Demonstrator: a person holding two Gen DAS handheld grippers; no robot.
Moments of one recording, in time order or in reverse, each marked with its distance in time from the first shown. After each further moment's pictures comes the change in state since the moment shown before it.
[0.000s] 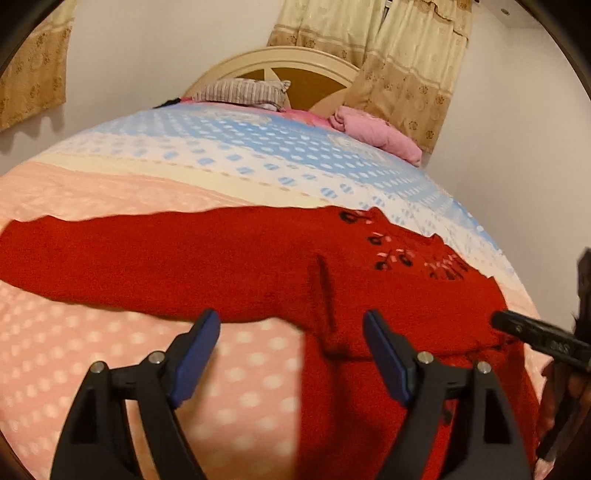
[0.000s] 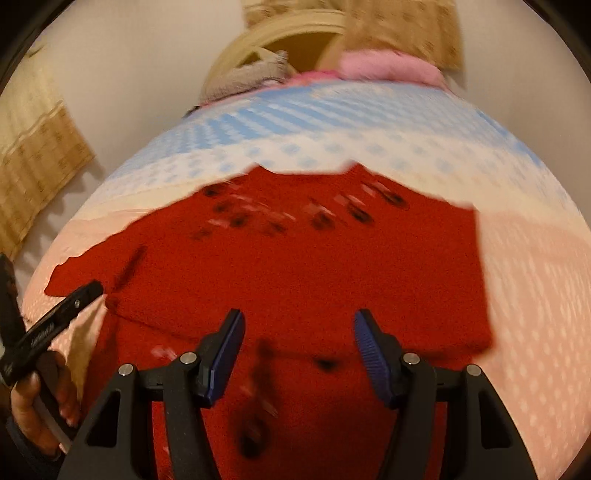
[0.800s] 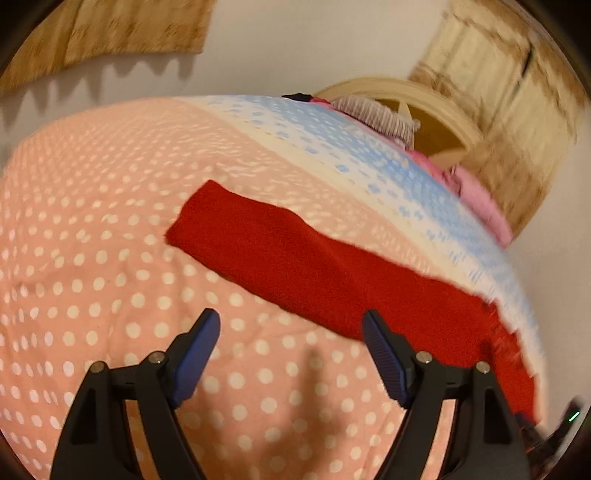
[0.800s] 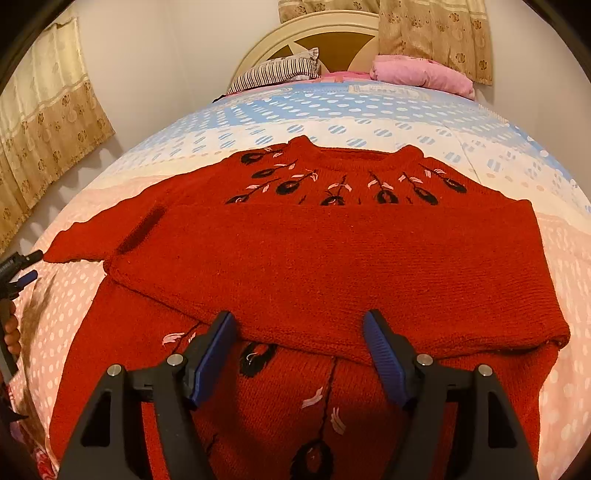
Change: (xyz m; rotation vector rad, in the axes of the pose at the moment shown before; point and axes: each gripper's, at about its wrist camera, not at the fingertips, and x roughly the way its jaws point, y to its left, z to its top) left arm -0.048 0.212 0.007 -0.437 -0.038 0.173; right arm 0.029 0.025 -0.038 -0.063 -0.009 0.009
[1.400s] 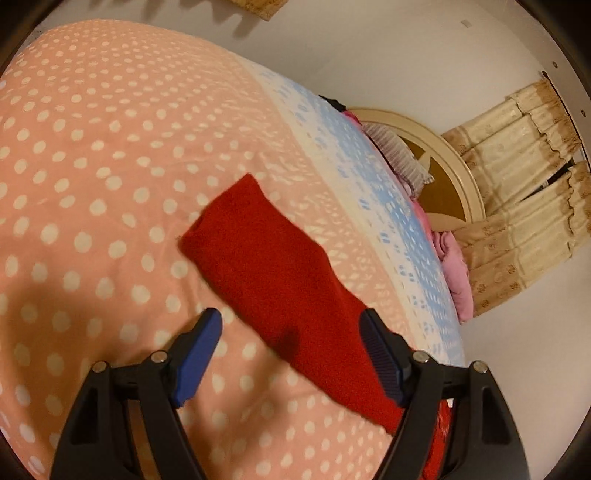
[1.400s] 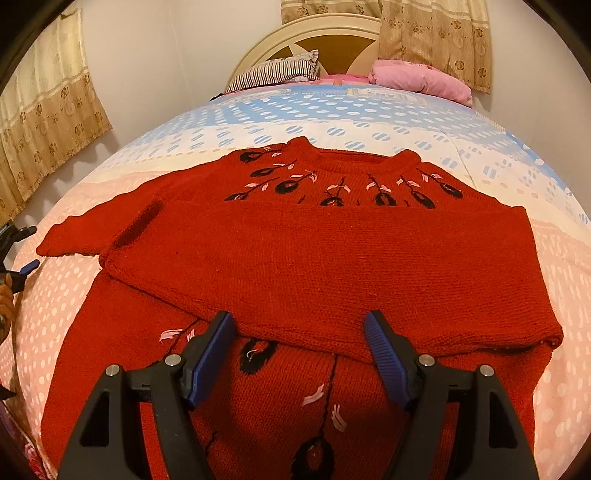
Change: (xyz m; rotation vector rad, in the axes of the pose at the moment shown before) left arm 0.044 0.038 0.023 -0.330 0.017 -0.124; right arm -0.001 0.004 -0.002 -0.025 -0.005 -0.035
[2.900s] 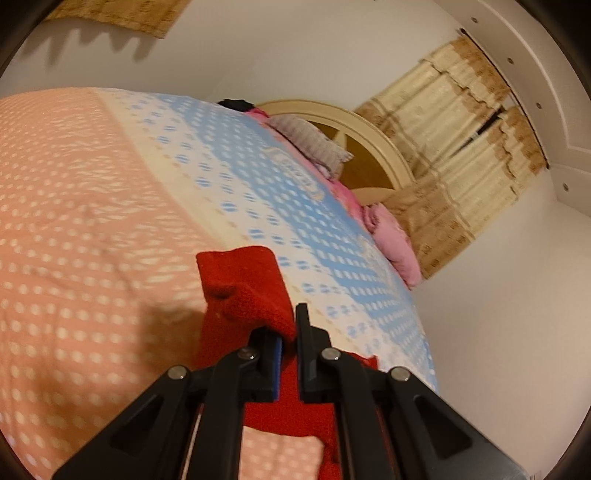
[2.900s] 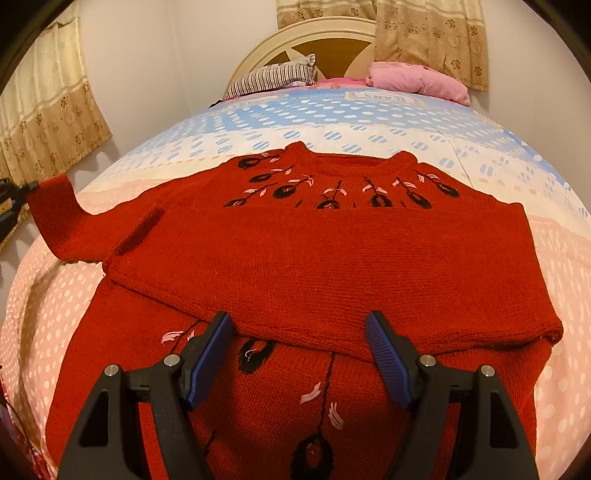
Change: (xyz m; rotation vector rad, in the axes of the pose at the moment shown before) left arm -0.030 -0.134 -0.004 0.231 0.030 -0.238; right arm -0.001 -0.003 0.001 0.025 -0.016 0.015
